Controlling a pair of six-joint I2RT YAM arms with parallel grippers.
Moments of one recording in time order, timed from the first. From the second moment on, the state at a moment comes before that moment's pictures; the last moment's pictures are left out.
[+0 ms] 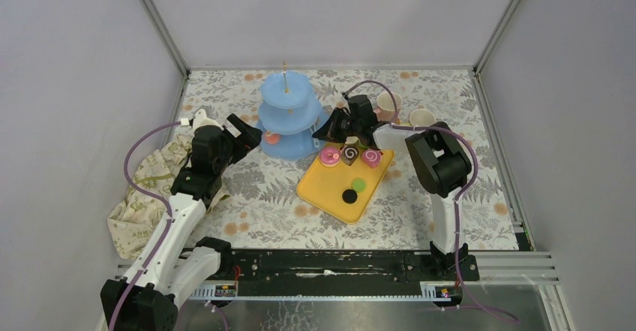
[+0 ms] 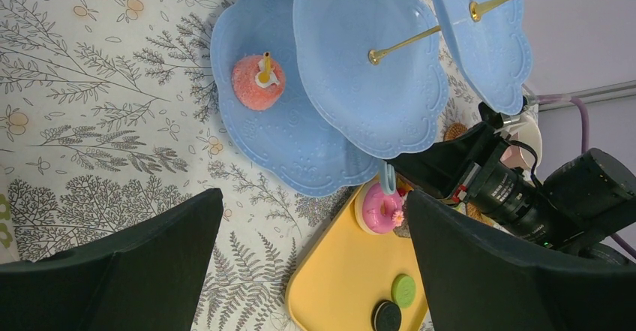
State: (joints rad) left arm -0.20 0.88 0.71 -0.28 -0.07 -0.77; right arm 0.51 2.07 1.25 0.24 -0.47 0.90
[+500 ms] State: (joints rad) left arm -0.20 0.88 0.71 -0.28 -0.07 -0.77; right arm 0.51 2.12 1.32 0.24 -0.48 0.89
